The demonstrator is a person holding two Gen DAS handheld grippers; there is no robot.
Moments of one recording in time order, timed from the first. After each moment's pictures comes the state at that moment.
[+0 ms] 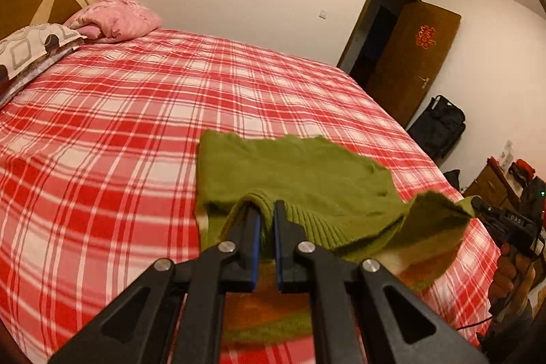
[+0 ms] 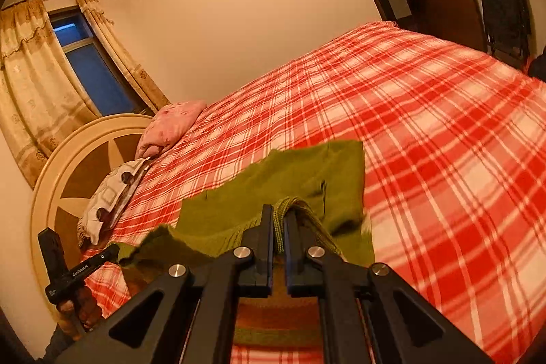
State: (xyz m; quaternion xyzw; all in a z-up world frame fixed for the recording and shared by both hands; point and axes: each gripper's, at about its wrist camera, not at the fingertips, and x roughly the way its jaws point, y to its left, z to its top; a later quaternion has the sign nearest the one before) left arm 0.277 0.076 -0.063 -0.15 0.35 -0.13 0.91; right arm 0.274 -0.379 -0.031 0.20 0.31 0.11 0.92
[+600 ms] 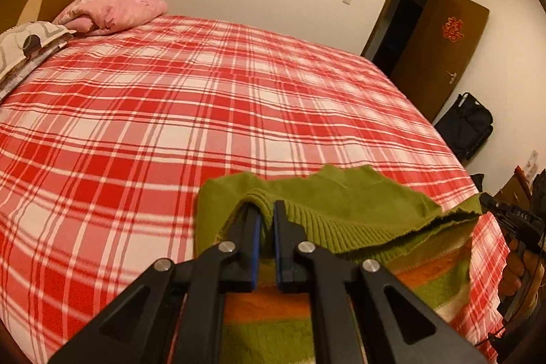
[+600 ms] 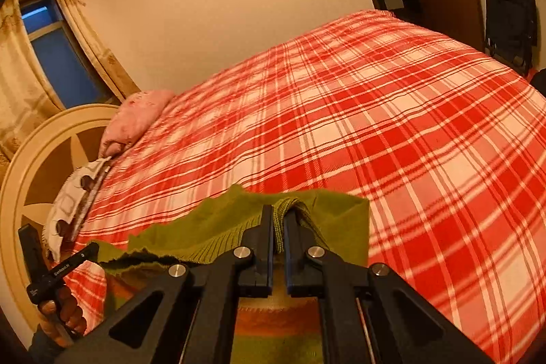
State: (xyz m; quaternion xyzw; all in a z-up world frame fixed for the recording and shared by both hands) left arm 0.416 0.064 -0.091 -0.14 0.39 -0.09 0.90; right arm 0.451 -0.382 -0.067 0.16 0.36 0.07 0.91
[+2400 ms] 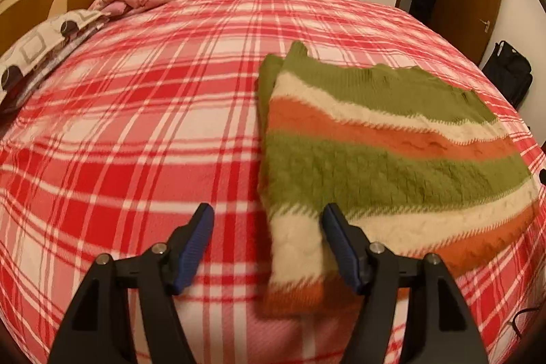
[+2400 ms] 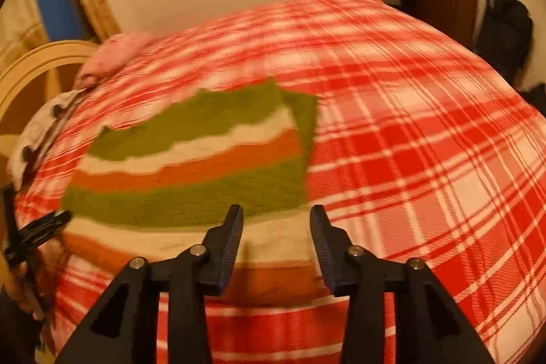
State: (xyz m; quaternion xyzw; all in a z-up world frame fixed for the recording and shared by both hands) left arm 0.326 0.063 -0.164 -0.05 0.45 -0.01 0.89; right arm 0.341 -0.373 -0.109 0.05 0.42 0.05 0.90
